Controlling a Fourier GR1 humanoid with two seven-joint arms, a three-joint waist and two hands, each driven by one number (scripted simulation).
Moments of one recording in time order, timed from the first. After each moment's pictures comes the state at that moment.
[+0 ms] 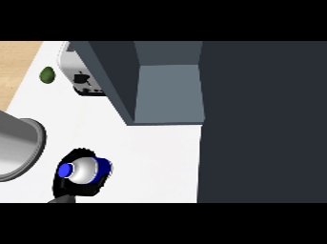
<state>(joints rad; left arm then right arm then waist) -0.21 0.08 0.29 -0.54 0.11 -0.28 -0.89 1.01 -0.11 0.23 -2.48 -0.07 0.31 -0.25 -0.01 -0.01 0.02</state>
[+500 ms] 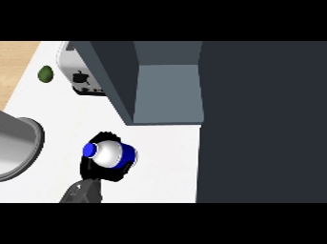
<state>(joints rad) -0.27 0.01 0.03 -0.66 0.34 -0.20 -0.79 0.99 -0.10 0.24 -2.48 -0.07 0.30 -0.23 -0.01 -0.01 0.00</state>
